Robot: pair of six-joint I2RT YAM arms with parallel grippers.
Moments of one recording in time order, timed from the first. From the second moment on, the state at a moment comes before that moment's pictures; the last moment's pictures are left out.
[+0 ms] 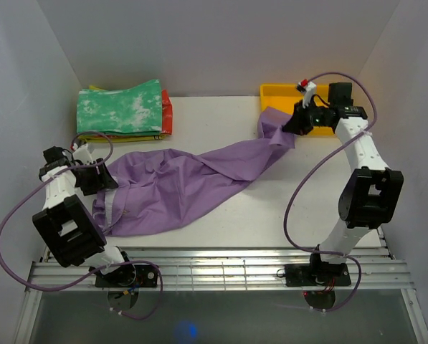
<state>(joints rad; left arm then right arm) 0.56 1.47 1.02 -0.76 0.54 0.26 -0.08 1.76 1.49 -0.73 -0.80 -0.47</state>
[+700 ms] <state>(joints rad) 0.56 1.41 0.99 -0.76 0.57 0.29 0.08 1.99 1.64 -0.29 -0.53 -0.03</state>
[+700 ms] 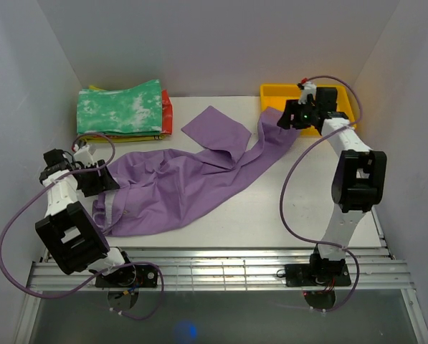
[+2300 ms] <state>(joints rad) 0.57 1.38 0.98 -0.73 0.48 0.31 -0.32 1.01 1.01 -0.47 -0.54 -0.09</state>
